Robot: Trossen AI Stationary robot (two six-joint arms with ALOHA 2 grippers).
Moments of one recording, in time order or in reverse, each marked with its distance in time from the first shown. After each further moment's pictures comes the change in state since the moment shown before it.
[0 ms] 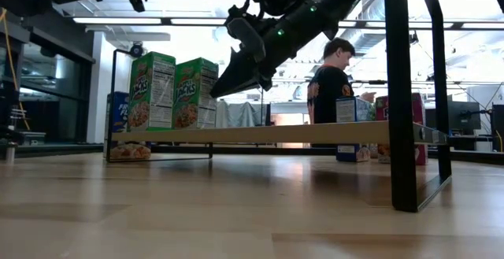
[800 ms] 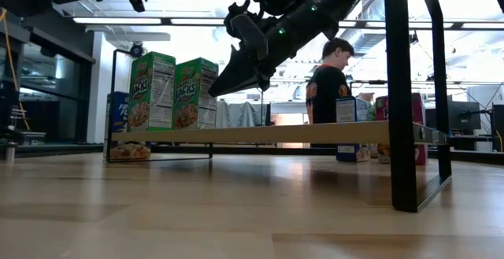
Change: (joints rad) left arm 0.000 0.000 0.000 0.000 0.000 0.000; right arm 0.000 0.000 0.000 -0.002 -0.046 -0.019
